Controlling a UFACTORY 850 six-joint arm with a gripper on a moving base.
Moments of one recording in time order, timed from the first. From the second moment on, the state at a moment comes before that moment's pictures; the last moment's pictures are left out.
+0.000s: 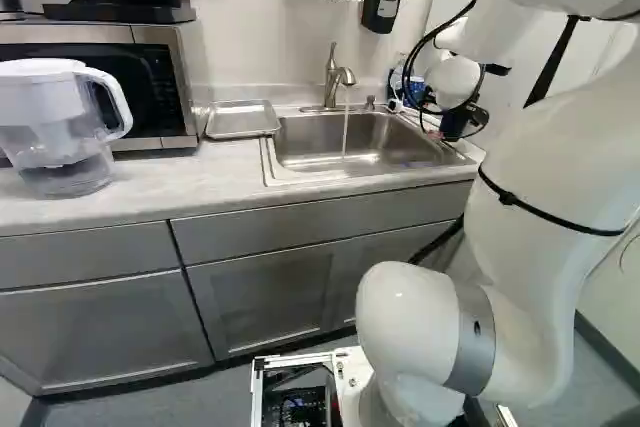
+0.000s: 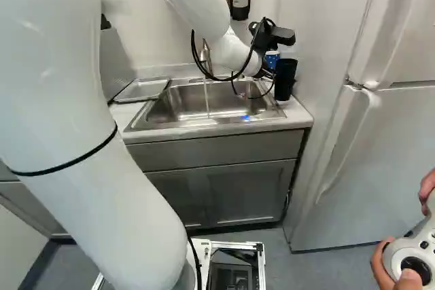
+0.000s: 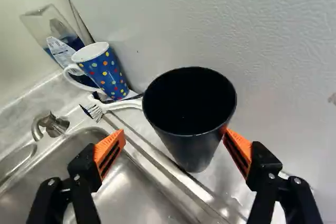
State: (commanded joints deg) arm -25.0 -2.6 -49.7 42.6 20.4 -27.7
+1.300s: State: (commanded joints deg) arm -26.1 -3.9 -51.1 42.6 20.4 -29.5
